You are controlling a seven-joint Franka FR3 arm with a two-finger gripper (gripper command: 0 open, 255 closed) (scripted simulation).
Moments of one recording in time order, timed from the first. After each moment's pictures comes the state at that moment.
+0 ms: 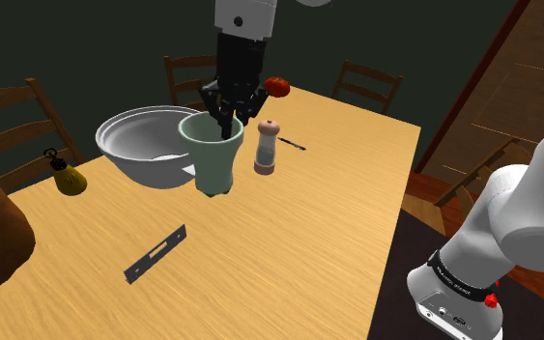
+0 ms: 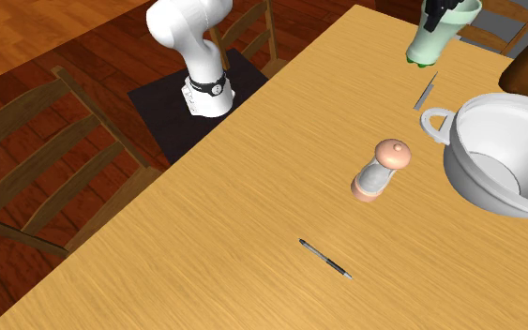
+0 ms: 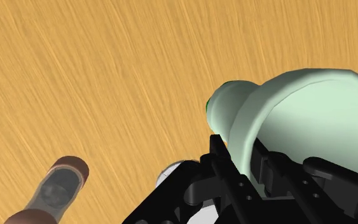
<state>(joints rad) 0.27 0.01 0.36 -1.77 0.13 1.82 0.64</state>
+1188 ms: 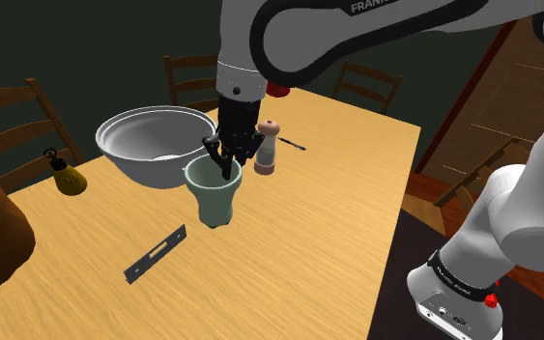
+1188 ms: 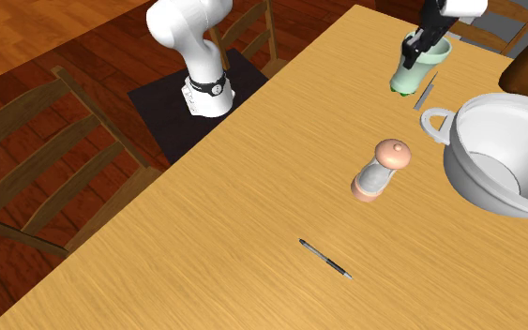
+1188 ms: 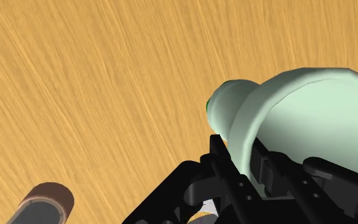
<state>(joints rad) 0.28 0.05 0.37 -1.97 0.13 2.06 0.62</state>
